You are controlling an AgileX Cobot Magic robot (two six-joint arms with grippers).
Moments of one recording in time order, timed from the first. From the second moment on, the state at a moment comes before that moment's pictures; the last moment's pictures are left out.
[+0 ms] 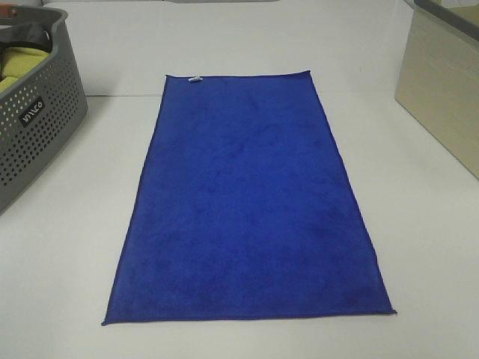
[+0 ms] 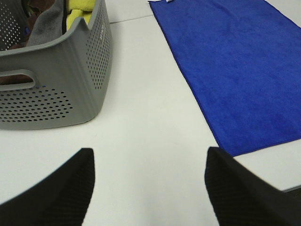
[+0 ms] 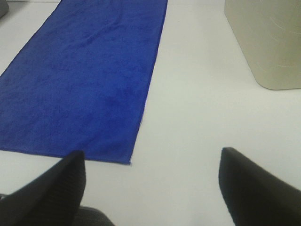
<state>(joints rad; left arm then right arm) 0.00 0.00 -0.51 -0.19 1.07 0.24 0.01 0.00 -0.50 0.16 1.07 -0.14</state>
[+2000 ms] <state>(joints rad) 0.00 0.00 -0.51 -0.19 1.07 0.24 0.01 0.00 -0.50 0.16 1.07 -0.14</state>
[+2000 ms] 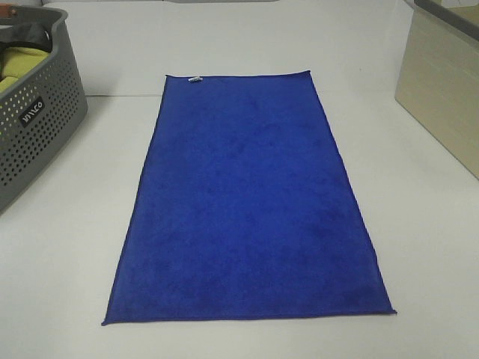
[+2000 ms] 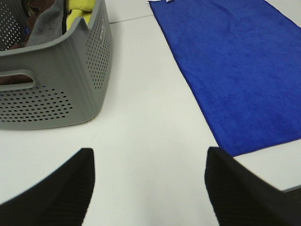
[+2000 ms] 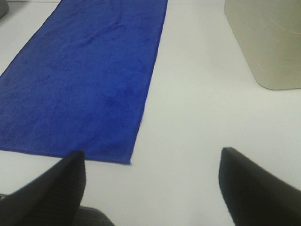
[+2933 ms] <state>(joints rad) 0.00 0.00 -0.51 -0.19 1.07 0.24 0.01 0.00 -0.50 0.16 1.07 -0.14</state>
